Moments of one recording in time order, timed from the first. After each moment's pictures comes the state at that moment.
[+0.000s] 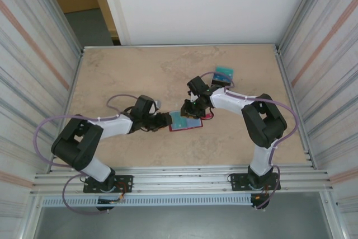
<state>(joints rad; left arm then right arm) -0.55 1.53 0.64 -0.02 0.41 -0.80 0.63 1.85 1.20 -0.53 -0.35 0.71</state>
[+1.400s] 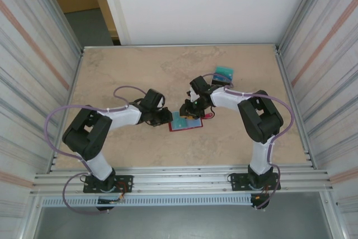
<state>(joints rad) -0.59 1.69 0.84 -0.16 0.29 -0.74 0.58 1.91 1.19 -0.46 -0.50 0.66</state>
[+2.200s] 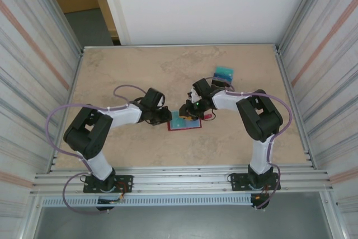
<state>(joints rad) -0.58 1.70 0.87 -0.18 0.27 -0.74 0.56 1.93 1.10 -0.27 -0.63 0.73</state>
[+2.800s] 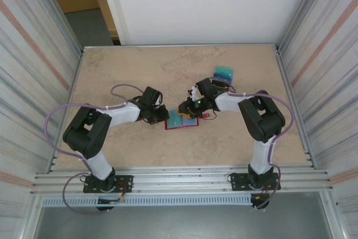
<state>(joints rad) -0.55 1.70 0.88 -0.22 0.25 -0.73 0.54 1.90 1.05 -0.11 -0.73 0.80</state>
